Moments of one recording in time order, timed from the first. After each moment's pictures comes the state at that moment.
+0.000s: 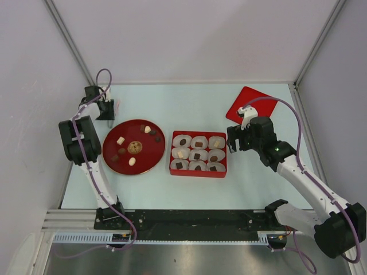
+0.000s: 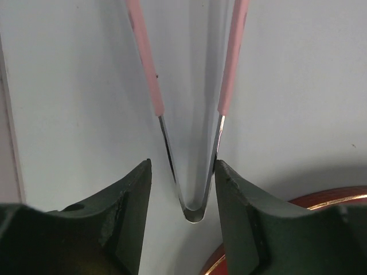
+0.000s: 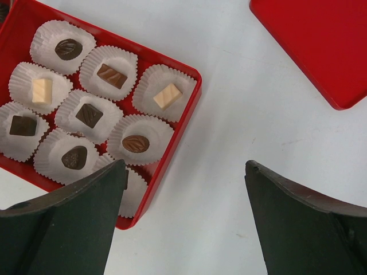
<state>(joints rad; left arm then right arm) 0.26 2.11 1.57 -0.37 0.07 0.21 0.45 1.05 0.85 -0.41 0.01 0.07</state>
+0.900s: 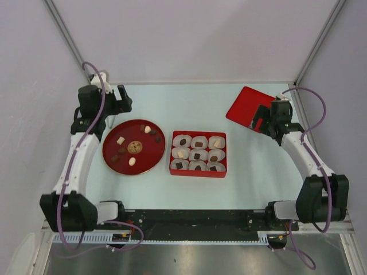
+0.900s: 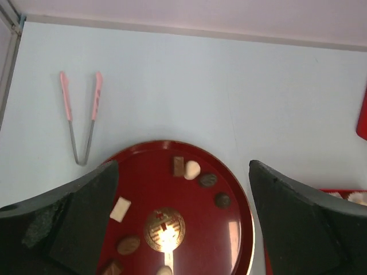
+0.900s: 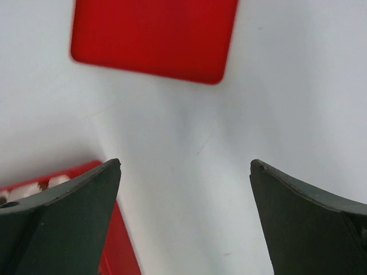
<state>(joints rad) 0.03 1.28 1.21 -0.31 0.12 -0.12 0.08 1.31 0.99 -0.42 0.11 0.42</state>
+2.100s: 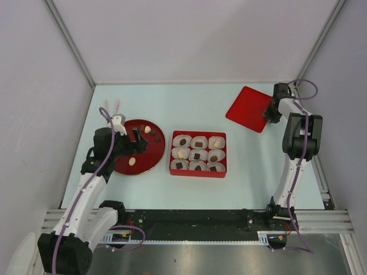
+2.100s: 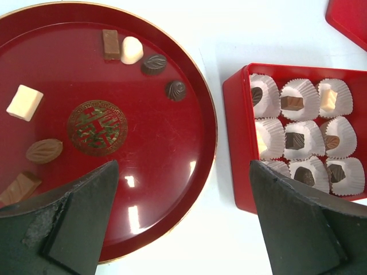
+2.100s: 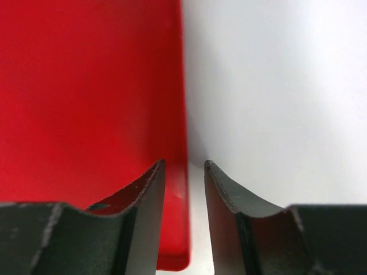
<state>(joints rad) -0.10 0.83 0.64 -0.32 0.21 -0.26 -0.12 2.17 1.63 -0.48 0.13 0.44</state>
